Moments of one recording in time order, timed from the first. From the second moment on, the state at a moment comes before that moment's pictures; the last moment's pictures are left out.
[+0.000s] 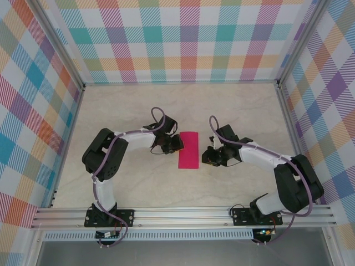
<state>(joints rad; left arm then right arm) -0.61 1.89 1.12 -0.29 0.33 -0.87 0.50 1.43 0.73 -0.44 -0.47 0.63</state>
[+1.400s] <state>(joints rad) -0.61 1.42 0.83 -0.38 0.07 -0.98 0.73 1.88 1.06 -0.29 -0.43 0.99</state>
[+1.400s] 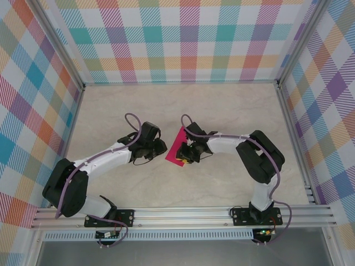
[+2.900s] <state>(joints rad) -0.83 1.76 0.86 0.02 0.01 -1.18 0.51 1.90 1.07 -0.26 -0.65 0.62</state>
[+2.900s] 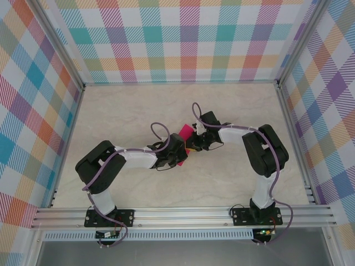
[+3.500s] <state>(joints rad) -0.83 1.76 0.84 0.02 0.00 -1.22 0.51 1.95 1.10 -0.30 -0.64 0.59</state>
